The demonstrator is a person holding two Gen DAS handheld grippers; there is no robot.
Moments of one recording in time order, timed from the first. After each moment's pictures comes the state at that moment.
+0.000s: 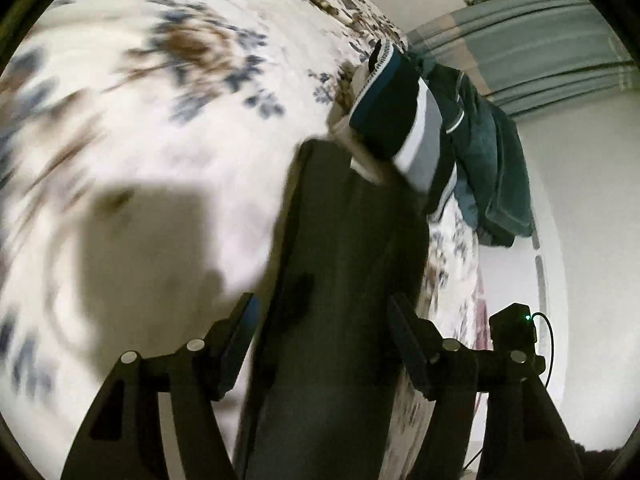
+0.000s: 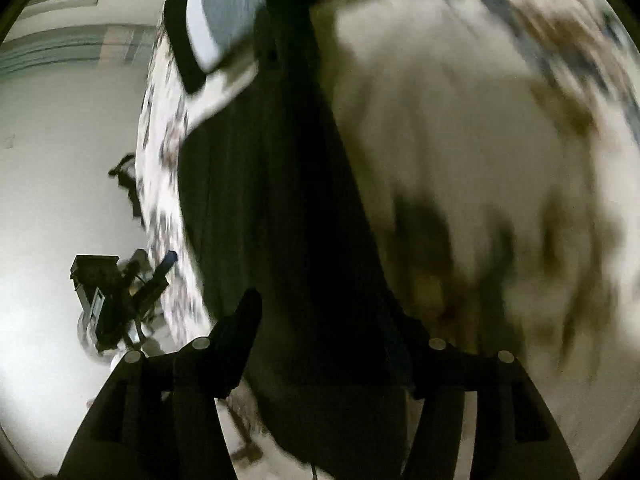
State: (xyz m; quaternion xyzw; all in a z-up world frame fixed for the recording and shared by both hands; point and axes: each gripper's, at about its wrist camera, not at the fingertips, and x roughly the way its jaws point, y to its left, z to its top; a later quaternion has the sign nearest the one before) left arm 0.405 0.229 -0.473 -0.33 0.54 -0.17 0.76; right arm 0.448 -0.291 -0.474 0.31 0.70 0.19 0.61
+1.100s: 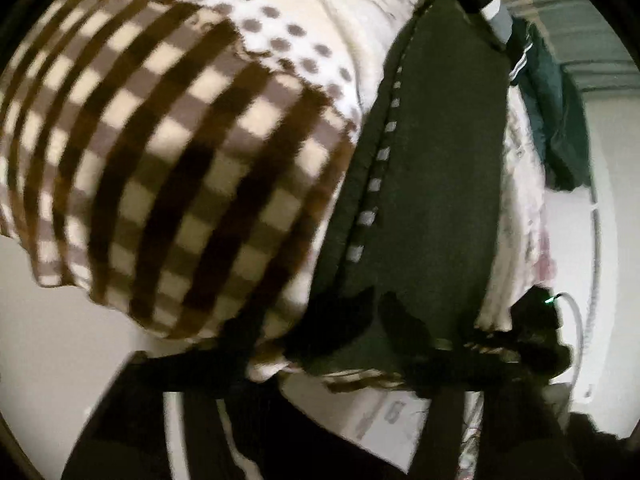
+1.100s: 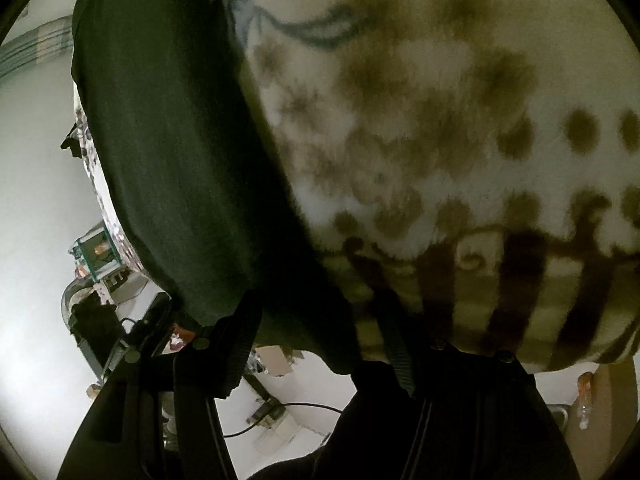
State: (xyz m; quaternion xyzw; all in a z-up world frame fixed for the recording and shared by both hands) left arm 0.096 0.189 -0.553 -0.34 0.63 -0.07 0.69; right arm 0.104 -0.180 -0.595 0.35 0.78 0.12 0.51
